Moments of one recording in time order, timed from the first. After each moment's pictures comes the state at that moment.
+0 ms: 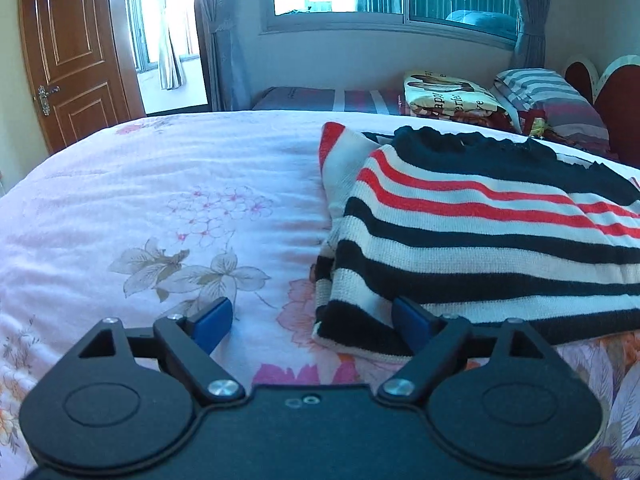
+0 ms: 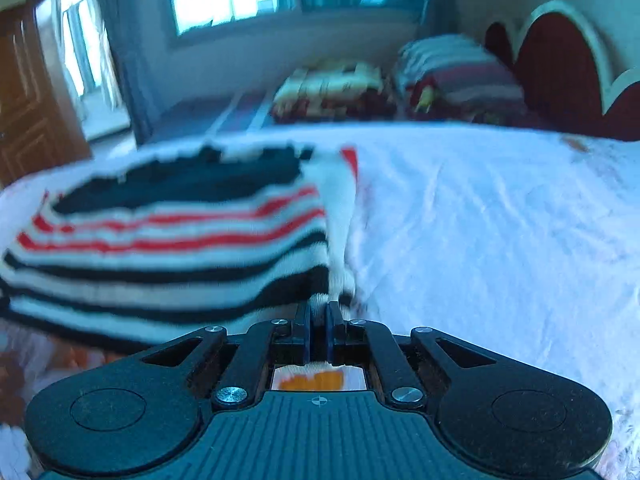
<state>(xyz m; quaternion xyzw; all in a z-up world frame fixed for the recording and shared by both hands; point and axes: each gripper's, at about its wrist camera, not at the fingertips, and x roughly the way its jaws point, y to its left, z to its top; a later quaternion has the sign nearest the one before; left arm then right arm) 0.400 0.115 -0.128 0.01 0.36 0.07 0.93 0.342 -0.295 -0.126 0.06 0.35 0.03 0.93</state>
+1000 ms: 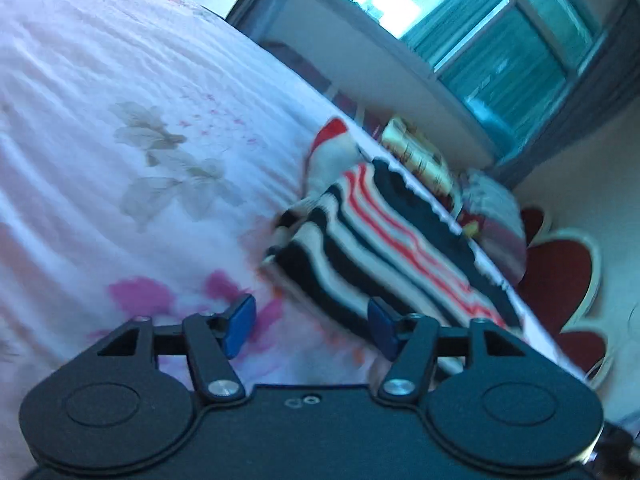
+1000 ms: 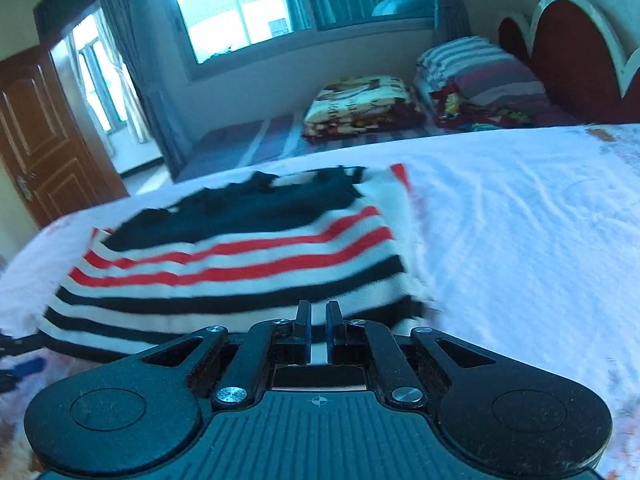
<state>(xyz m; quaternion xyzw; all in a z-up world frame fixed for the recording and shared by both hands) 0.365 0.159 -0.130 -0.34 0.34 0.00 0.88 0.346 -0.269 -0.109 0.13 0.34 0.10 0.93</state>
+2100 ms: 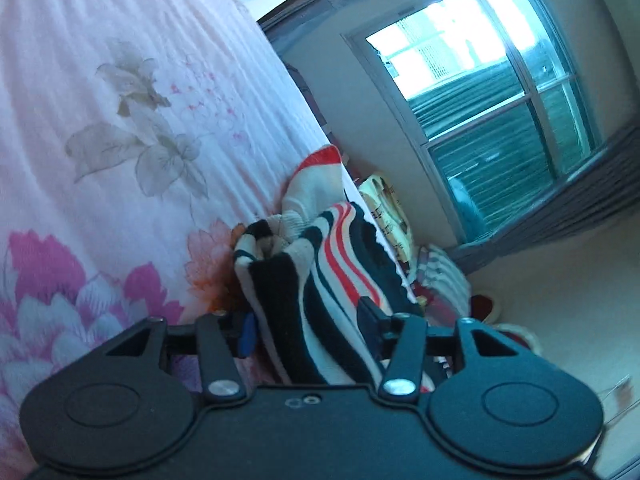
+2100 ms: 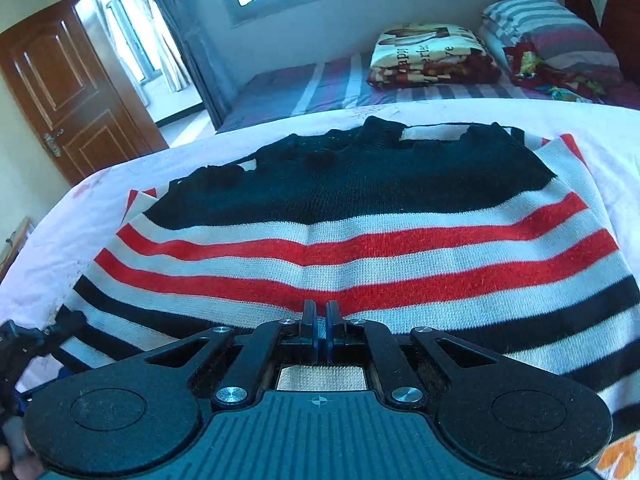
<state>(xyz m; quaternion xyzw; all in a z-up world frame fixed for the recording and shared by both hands) 0.397 0.155 -0.170 -0.47 0.26 0.01 0.84 0.442 -0.146 -0.137 0.12 0.41 0.15 0.89</state>
